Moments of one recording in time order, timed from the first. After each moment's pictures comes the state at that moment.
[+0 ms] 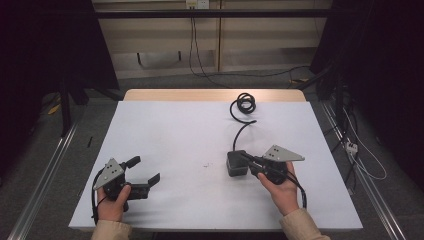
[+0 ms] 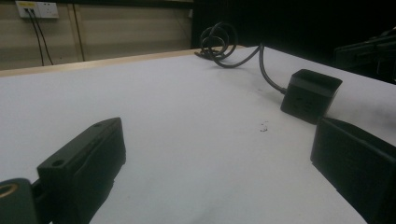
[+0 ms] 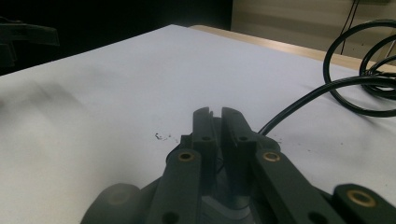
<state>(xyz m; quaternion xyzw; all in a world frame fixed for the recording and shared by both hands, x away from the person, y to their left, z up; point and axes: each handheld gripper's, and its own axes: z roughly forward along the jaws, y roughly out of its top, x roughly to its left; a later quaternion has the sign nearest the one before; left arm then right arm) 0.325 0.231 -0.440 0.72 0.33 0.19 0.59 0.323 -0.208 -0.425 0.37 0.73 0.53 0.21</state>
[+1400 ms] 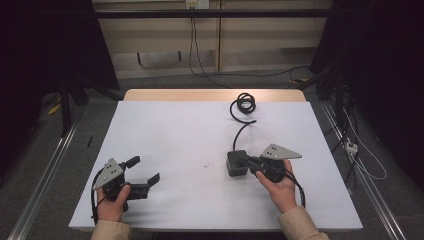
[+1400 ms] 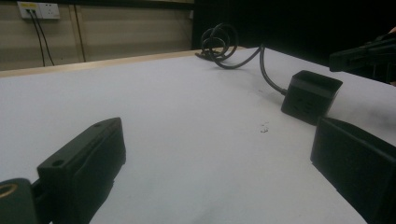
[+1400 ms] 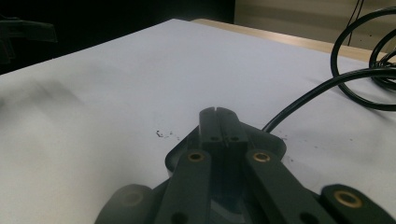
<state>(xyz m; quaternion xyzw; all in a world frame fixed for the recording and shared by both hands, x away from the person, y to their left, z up) 0.325 0.232 -0.440 0.72 0.33 0.19 0.59 0.329 -0.206 -0.428 0.38 0.74 0.53 0.19</state>
